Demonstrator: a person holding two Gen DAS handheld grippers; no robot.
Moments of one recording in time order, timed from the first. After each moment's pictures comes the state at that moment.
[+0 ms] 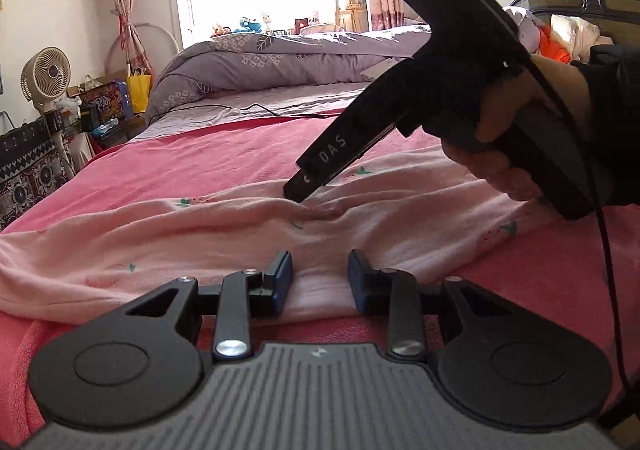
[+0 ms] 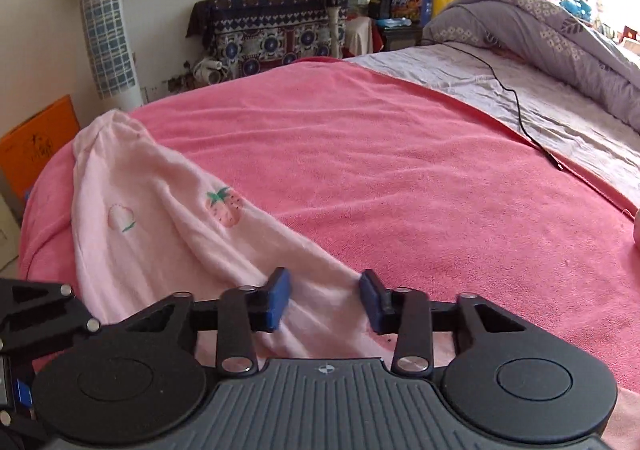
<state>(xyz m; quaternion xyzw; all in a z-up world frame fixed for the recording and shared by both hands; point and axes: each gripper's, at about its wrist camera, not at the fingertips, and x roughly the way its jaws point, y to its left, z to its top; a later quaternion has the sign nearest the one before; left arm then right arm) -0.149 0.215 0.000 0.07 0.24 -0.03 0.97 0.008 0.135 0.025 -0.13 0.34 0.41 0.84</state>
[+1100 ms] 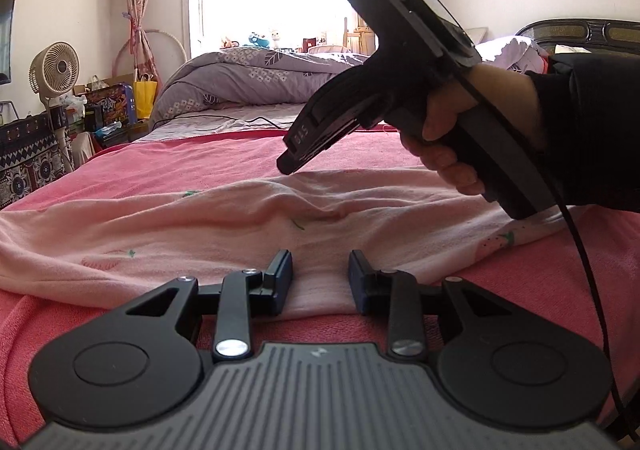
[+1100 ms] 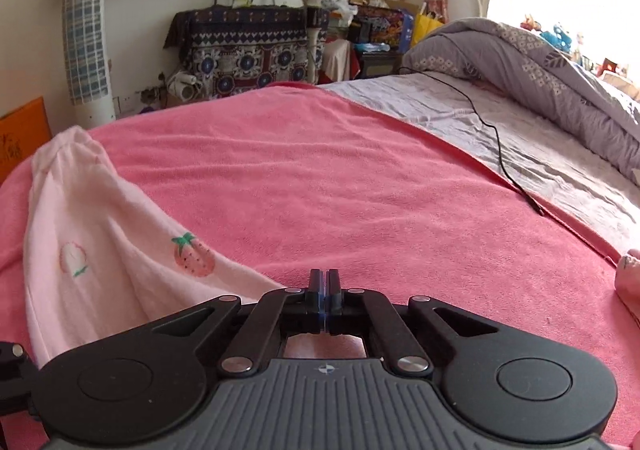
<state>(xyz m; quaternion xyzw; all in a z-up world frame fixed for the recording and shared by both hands) -0.164 0.226 -0.007 0.03 0.21 -0.03 0.98 0.024 0.153 0.033 -0.16 0.28 0.38 0.87</state>
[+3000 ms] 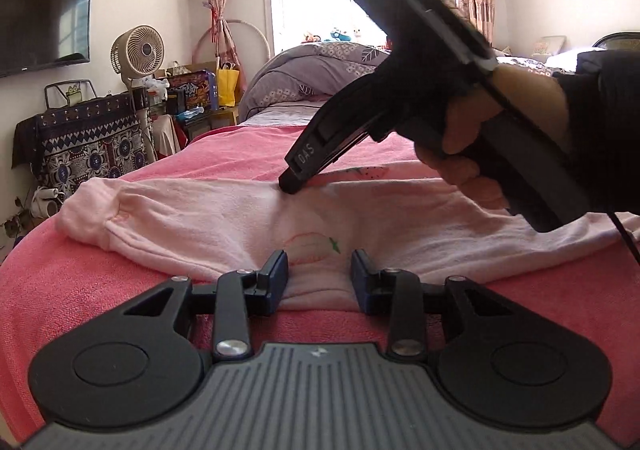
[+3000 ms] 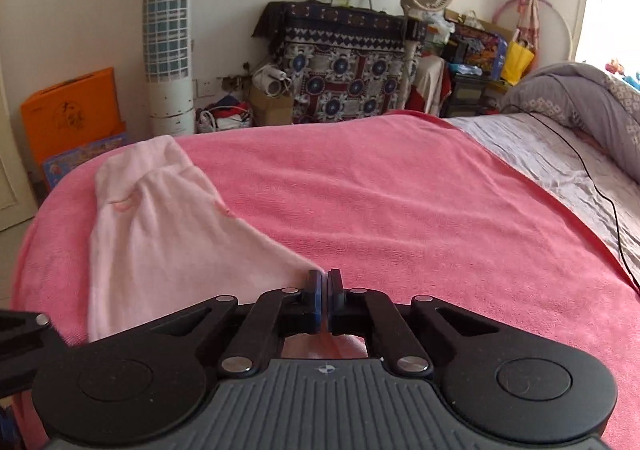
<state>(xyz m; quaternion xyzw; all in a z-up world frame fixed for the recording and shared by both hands) -0.177 0.313 -0.002 0.02 0.21 0.09 0.97 -0.011 0.295 0.029 -0.21 0.28 0.48 0.81</state>
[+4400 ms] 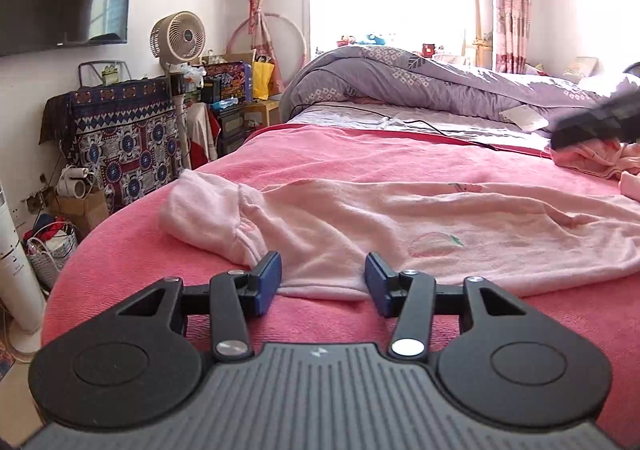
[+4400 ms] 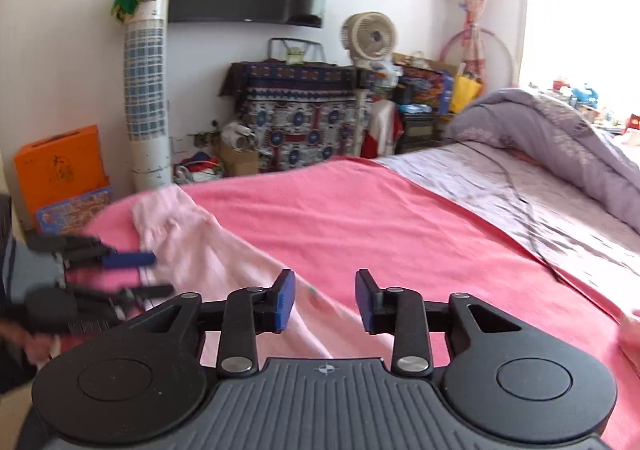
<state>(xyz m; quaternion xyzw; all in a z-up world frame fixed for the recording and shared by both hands) -0.198 0.381 0.009 -0.02 0.21 0.14 0.97 -0.061 0.124 0.082 -0.15 0.21 0.41 0.87</state>
